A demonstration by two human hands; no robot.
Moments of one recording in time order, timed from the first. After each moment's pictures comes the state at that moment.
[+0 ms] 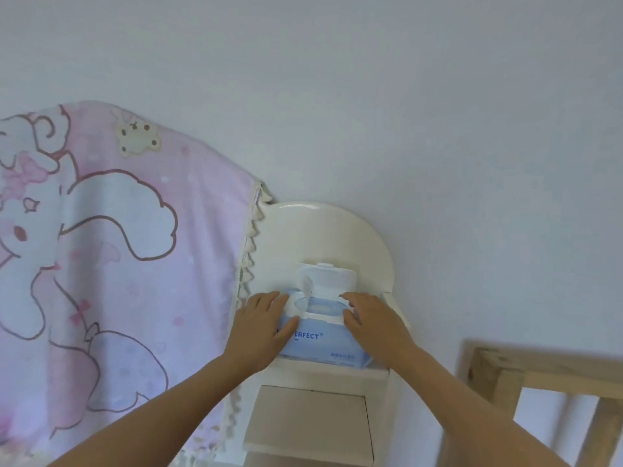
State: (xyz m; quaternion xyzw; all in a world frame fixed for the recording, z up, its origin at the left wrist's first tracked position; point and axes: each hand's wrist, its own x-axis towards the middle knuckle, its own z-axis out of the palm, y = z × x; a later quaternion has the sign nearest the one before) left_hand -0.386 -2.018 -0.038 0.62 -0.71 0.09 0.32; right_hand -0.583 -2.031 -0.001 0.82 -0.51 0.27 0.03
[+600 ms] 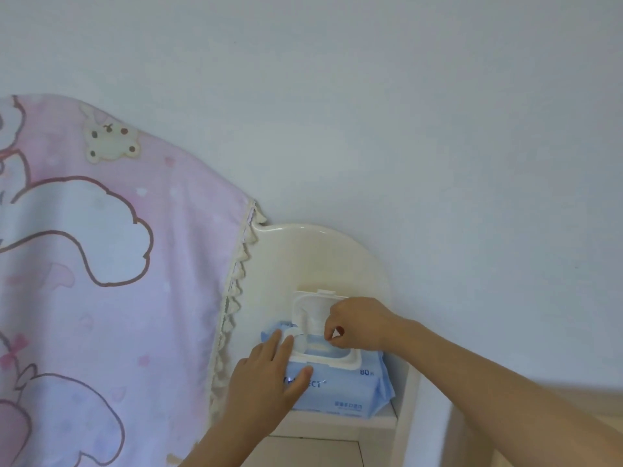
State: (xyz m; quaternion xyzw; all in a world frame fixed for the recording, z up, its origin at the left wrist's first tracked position) left_hand -0.394 -2.040 -0.059 0.60 -0.75 0.07 0.28; right_hand -0.552 -2.068 0.061 0.89 -0.44 -0.01 0.14
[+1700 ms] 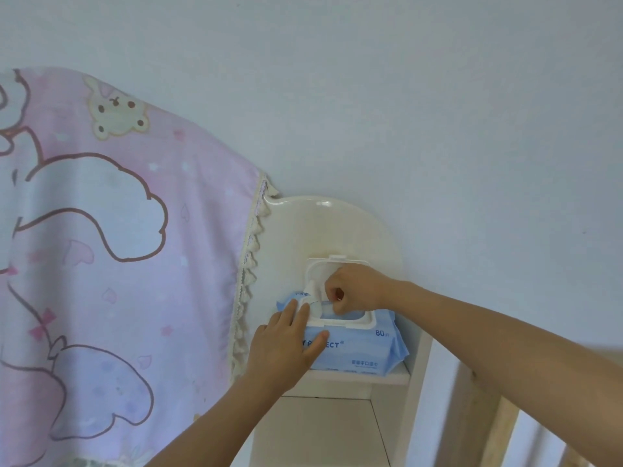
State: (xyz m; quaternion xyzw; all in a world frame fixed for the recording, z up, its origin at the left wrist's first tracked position) left_hand -0.390 -2.043 -0.060 0.60 -0.75 0.07 0.28; right_hand -0.531 -2.085 0.050 0.90 -0.43 0.02 0.11
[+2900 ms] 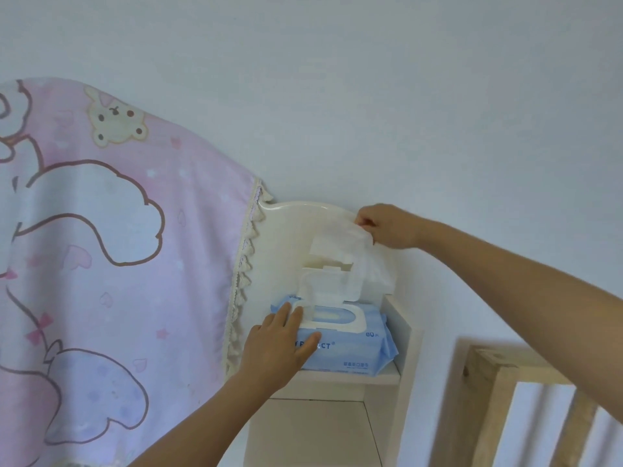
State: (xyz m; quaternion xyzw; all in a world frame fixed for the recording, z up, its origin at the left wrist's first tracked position) left_hand -0.389 -2.041 -0.054 0.61 -0.74 0.06 0.26; right_hand -0.562 -2.059 0.145 0.85 -0.50 0.16 0.06
